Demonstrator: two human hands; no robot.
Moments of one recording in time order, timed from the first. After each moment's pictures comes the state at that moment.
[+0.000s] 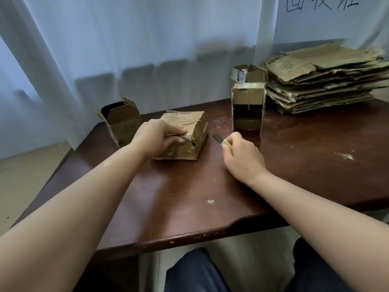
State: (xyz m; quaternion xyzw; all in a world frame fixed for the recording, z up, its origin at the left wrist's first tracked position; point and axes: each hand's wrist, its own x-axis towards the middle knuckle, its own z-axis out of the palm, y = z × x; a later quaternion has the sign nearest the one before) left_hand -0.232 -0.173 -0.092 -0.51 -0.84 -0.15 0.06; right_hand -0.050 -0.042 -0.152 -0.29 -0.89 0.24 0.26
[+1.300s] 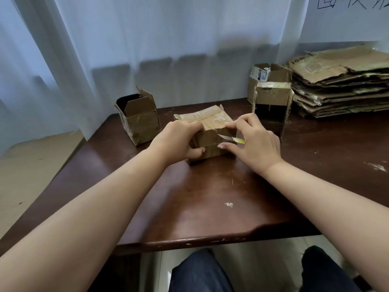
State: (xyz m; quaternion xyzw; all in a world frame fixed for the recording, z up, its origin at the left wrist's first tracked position) left_hand -0.219 -0.177 -0.107 -0.57 -0.80 -0.13 0.15; right_hand -0.079 -0.026 -0.146 -0.20 -0.91 0.11 0.34
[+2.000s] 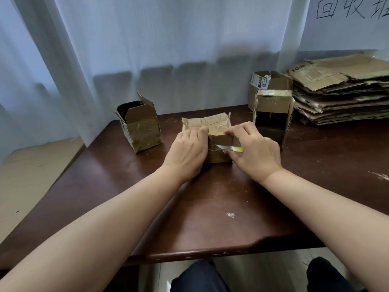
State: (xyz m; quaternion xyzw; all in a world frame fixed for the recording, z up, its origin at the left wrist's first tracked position) left_hand -0.216 -0.155 -0.142 -0.54 -0.76 -0.02 0.36; right_hand -0.083 -0.027 -0.147 -0.20 -0.92 0.04 0.34
